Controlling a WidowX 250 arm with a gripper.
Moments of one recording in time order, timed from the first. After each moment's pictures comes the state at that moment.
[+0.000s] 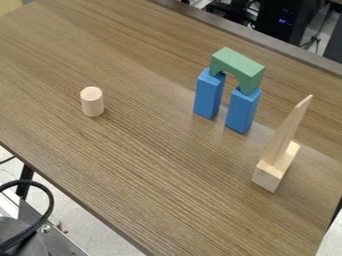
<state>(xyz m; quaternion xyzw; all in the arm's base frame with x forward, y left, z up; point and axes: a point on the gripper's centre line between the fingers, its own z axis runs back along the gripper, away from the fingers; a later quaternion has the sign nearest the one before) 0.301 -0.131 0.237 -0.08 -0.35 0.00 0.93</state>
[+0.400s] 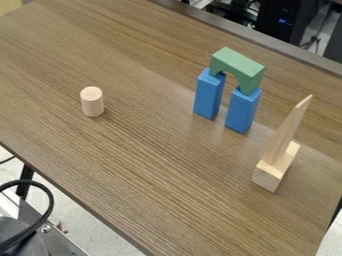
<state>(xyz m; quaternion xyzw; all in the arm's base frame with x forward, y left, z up) 0.325 -0.134 0.226 -0.07 -0.35 0.10 0.93</state>
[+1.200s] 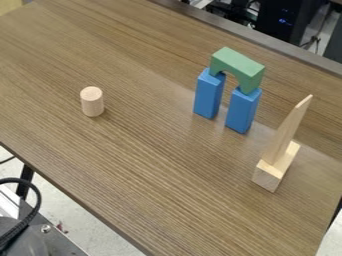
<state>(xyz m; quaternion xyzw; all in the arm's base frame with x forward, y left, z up) 0.403 -0.082 0.246 -0.02 -0.21 0.52 0.83</state>
